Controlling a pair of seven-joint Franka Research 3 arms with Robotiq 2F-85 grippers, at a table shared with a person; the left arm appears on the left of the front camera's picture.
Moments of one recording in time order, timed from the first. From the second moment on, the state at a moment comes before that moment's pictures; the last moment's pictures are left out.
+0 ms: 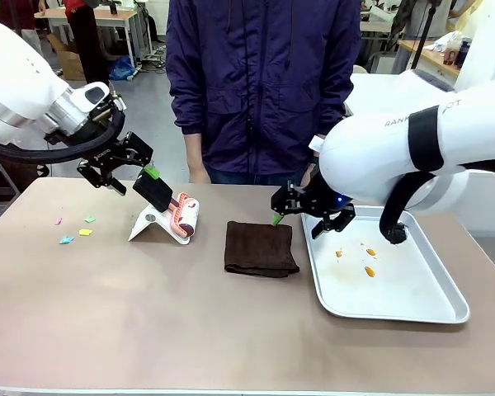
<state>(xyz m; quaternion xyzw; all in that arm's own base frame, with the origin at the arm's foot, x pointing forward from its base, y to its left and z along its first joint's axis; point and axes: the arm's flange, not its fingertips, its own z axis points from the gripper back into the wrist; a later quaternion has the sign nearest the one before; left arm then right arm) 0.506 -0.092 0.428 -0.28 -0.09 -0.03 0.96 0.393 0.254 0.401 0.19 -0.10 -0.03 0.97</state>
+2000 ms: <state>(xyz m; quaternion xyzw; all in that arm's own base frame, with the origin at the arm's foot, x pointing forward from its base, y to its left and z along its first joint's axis) 0.546 -0.093 0.394 -0.28 -0.07 -0.02 0.96 0.477 0.348 0.316 -0.01 -0.02 -0.09 1.00</state>
